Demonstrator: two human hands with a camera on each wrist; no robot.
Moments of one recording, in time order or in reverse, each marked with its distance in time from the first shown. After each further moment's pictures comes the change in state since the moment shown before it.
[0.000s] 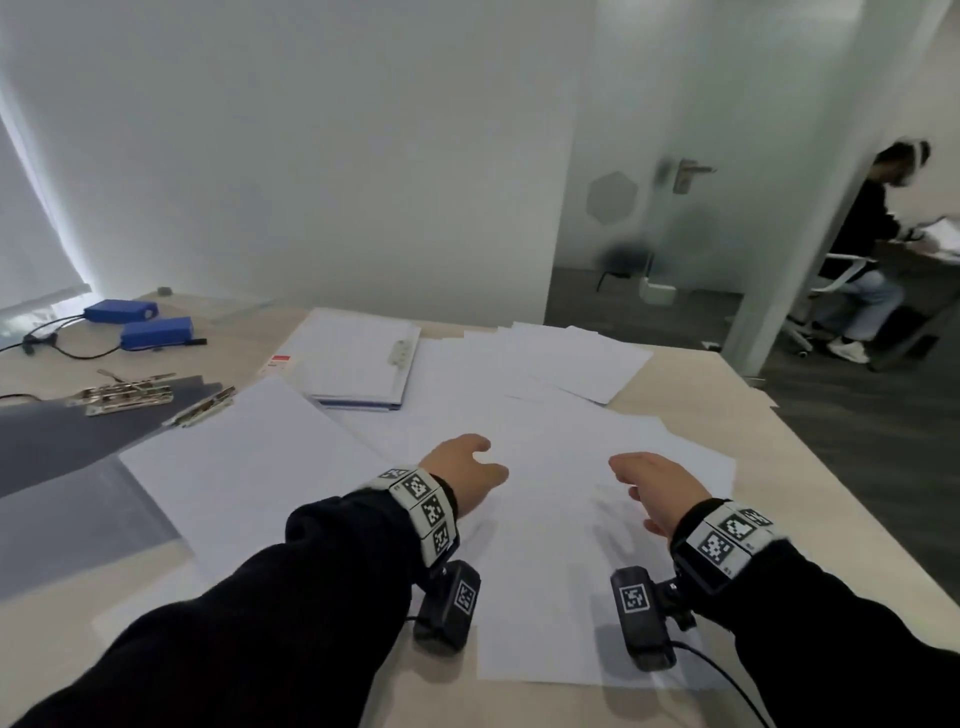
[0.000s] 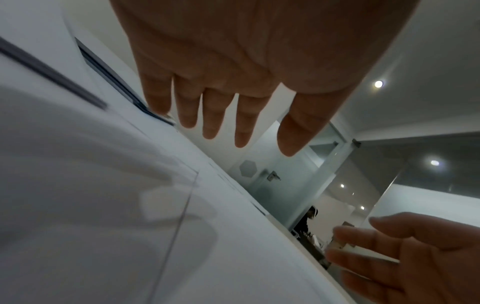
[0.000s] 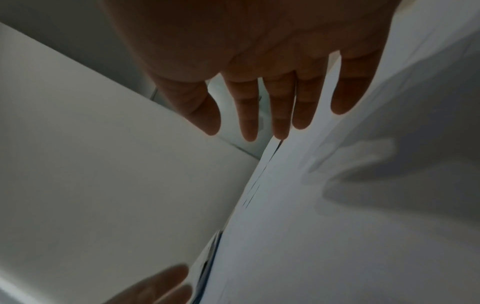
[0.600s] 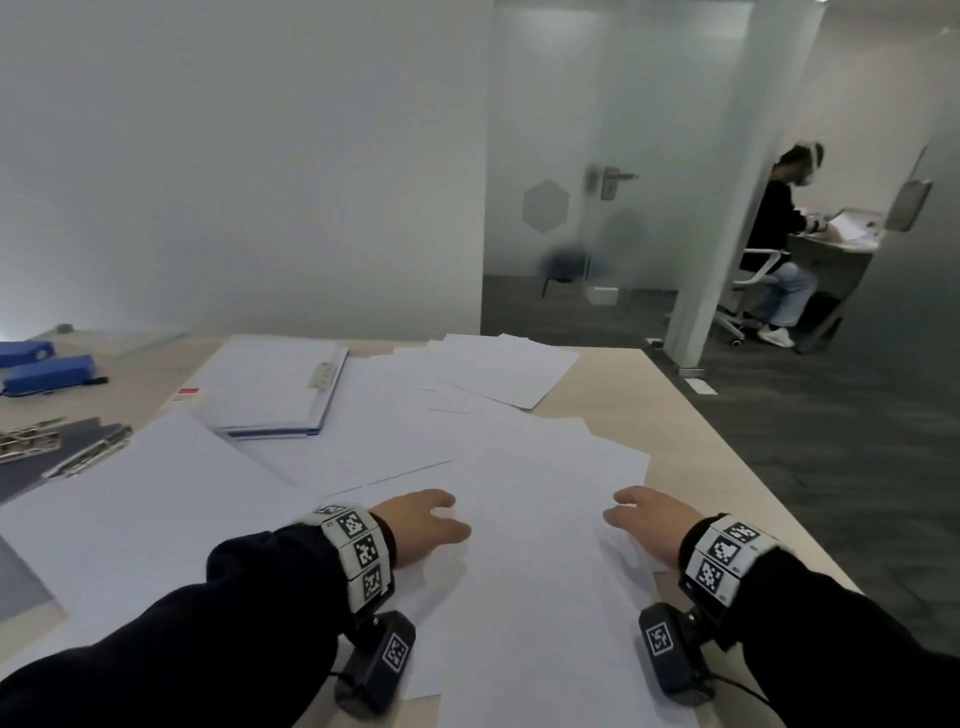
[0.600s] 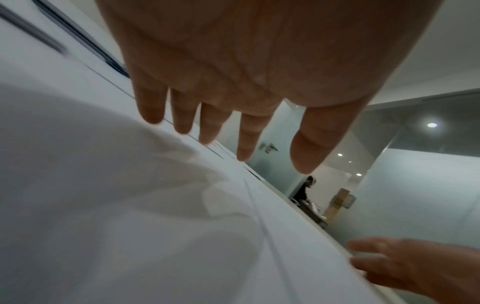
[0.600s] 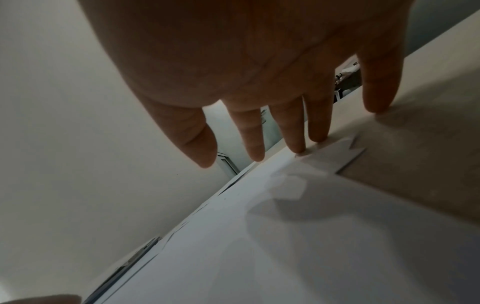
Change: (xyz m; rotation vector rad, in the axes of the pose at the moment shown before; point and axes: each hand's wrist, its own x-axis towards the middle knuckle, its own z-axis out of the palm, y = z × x) left_hand 0.000 0.023 0.042 0.330 -0.260 -0.027; right_hand 0.027 0.079 -0.085 -0.421 -0.055 0.099
